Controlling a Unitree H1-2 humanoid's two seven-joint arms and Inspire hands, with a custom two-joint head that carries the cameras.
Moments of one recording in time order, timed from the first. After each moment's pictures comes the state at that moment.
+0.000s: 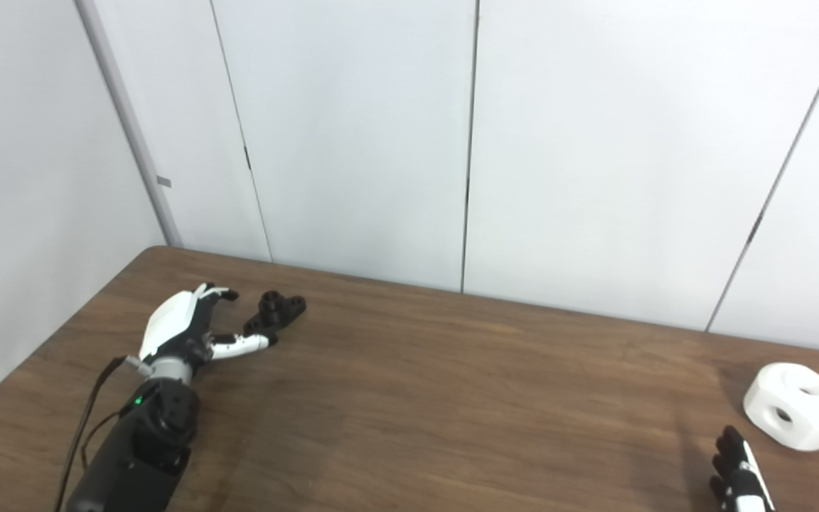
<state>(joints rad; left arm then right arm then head) -0.34 0.39 0.08 0.18 0.67 0.47 0.03 0.07 -0.19 -0.08 -0.22 0.09 0.15 0.10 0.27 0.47</state>
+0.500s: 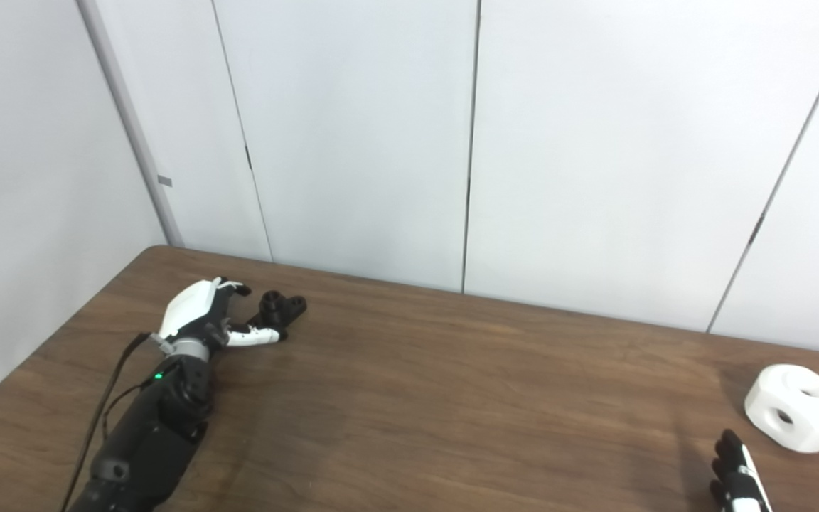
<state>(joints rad) -0.44 0.41 0.01 0.33 0.66 0.47 0.04 0.09 -0.18 -0.07 -0.24 0.07 0.16 0.09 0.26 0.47</state>
